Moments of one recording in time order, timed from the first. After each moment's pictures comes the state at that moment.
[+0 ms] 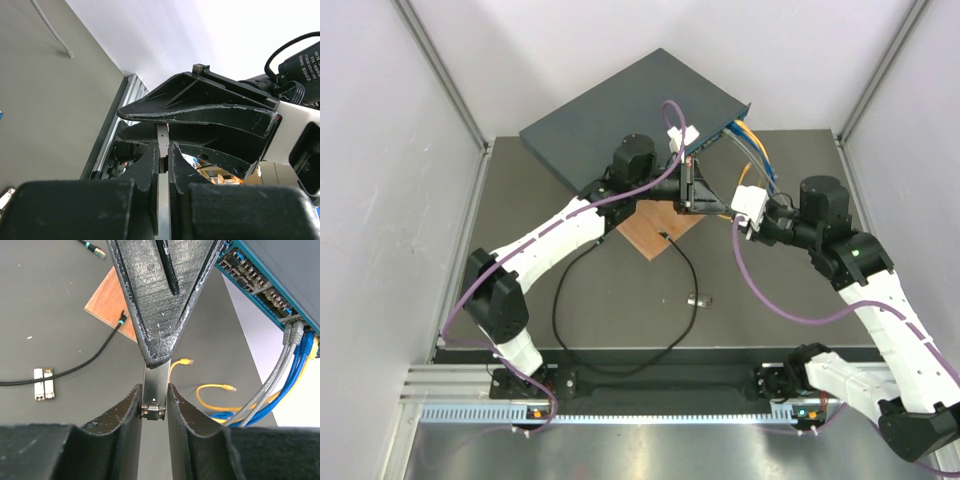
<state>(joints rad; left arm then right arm) -0.72 1.69 1.52 0.02 0.81 -0.96 0.39 0.95 1.13 -0.65 -0.46 -0.81</state>
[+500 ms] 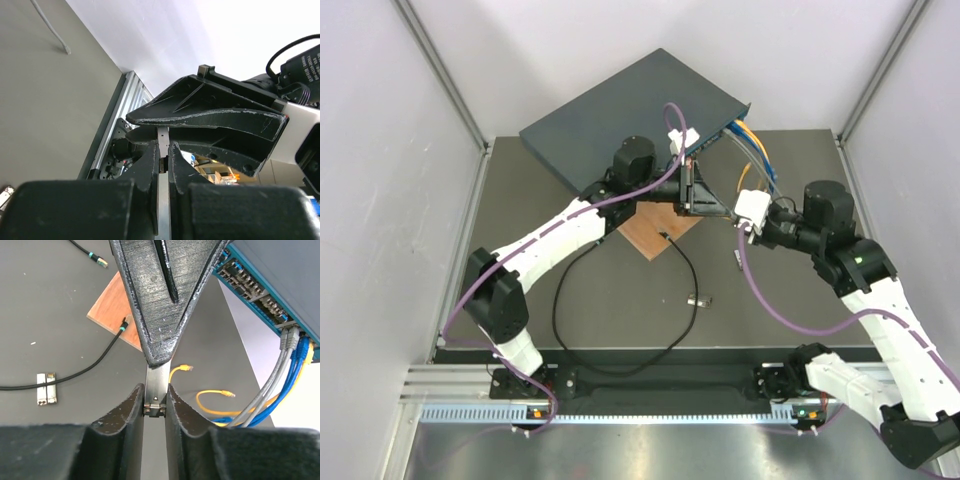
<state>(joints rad) -0.72 1.69 1.50 0.04 0.82 -0.97 0.39 0.91 1.11 -0.63 -0.49 -0.80</state>
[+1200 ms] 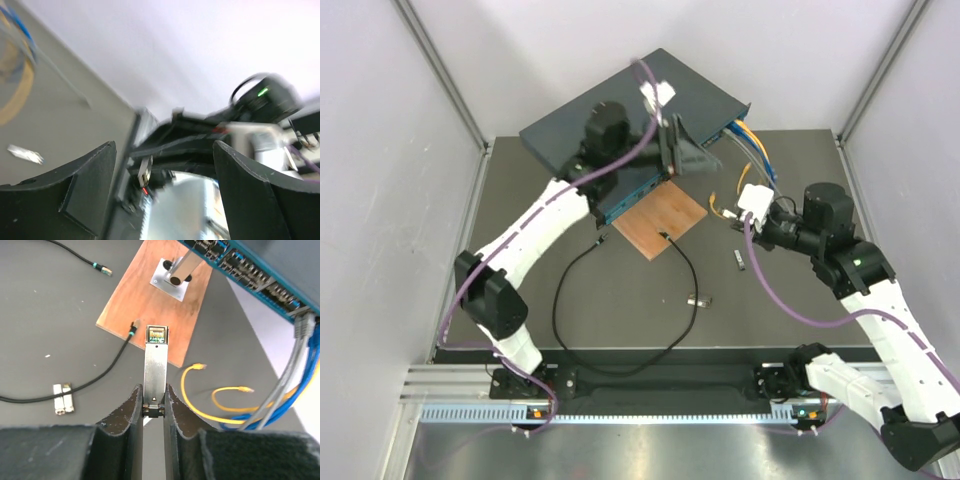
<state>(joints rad) -0.64 1.70 1.65 0.00 0.82 -0.90 0.39 0.90 1.08 -0.59 -0.49 -0.69</state>
